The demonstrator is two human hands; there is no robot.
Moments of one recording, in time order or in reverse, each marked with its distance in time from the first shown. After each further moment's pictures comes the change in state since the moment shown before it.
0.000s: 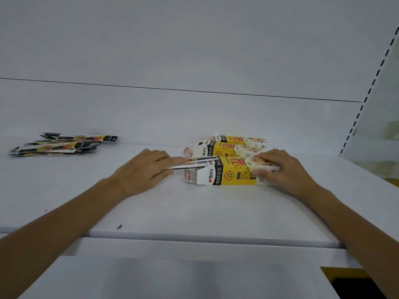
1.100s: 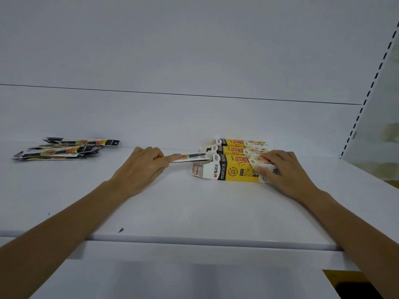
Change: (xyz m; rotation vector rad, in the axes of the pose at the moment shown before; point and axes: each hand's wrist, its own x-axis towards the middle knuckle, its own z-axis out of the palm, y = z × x) left_hand 0.002 -0.008 -0.001 0.234 0.085 -0.026; right_hand 0.004 0.011 0.004 -0.283 0.070 0.015
